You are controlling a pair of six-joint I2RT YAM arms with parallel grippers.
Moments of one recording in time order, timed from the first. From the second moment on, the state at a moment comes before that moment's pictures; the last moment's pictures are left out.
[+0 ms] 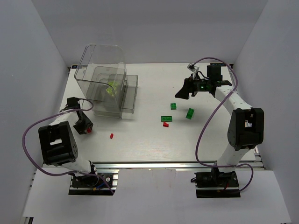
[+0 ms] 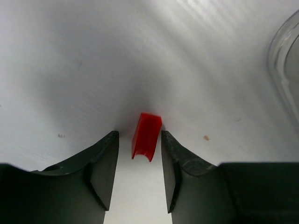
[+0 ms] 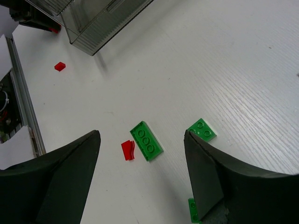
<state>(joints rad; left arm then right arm) 0.25 1.54 0.83 -0.54 -0.08 -0.46 0.12 1.74 1.33 -0.34 -0.98 -0.19</state>
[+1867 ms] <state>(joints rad) -0.54 1.46 1.60 -0.74 0.43 -0.46 0.14 1.71 1.33 -0.40 -0.91 -0.29</state>
